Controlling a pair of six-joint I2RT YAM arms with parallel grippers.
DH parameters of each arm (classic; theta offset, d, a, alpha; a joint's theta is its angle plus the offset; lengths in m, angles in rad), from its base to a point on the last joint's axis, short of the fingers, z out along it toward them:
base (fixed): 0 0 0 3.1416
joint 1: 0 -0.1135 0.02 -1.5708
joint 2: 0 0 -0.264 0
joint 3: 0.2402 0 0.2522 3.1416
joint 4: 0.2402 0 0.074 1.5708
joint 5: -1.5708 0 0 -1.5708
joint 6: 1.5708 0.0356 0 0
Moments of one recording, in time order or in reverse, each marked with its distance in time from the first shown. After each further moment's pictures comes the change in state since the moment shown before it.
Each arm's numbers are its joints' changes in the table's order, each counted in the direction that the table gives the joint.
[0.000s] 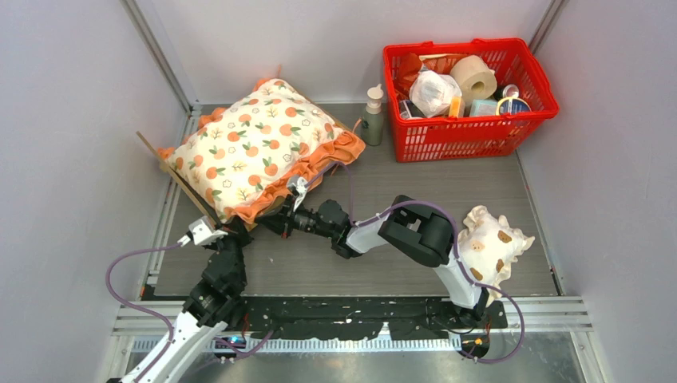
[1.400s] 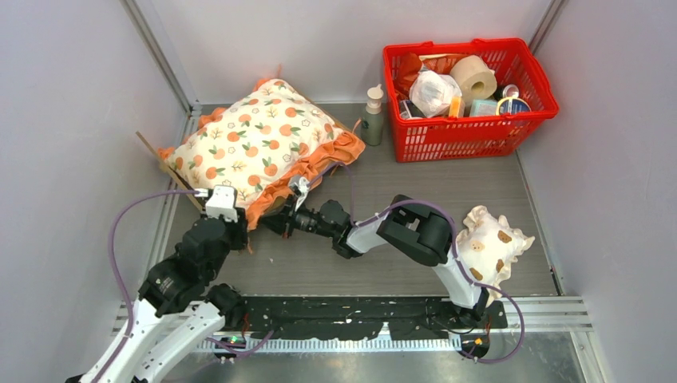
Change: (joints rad) left arm 0.003 -0.391 0.686 0.731 -0.413 0.276; right arm 0.013 -0.014 -0.003 -0.037 0.013 0.028
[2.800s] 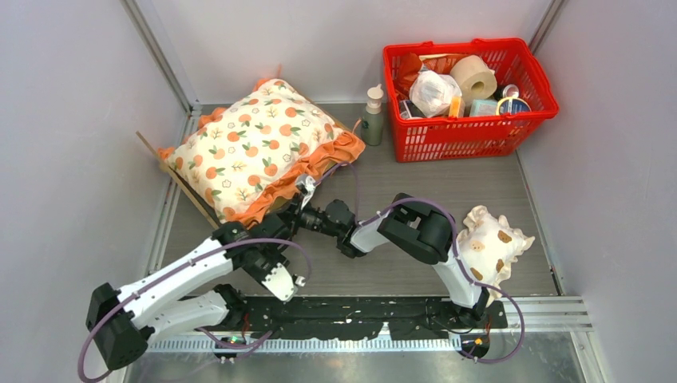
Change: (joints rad) left arm 0.199 -0.526 -0.032 0.389 -0.453 1.664; right arm 0.026 0.000 -0.042 -0.043 0.002 0.013
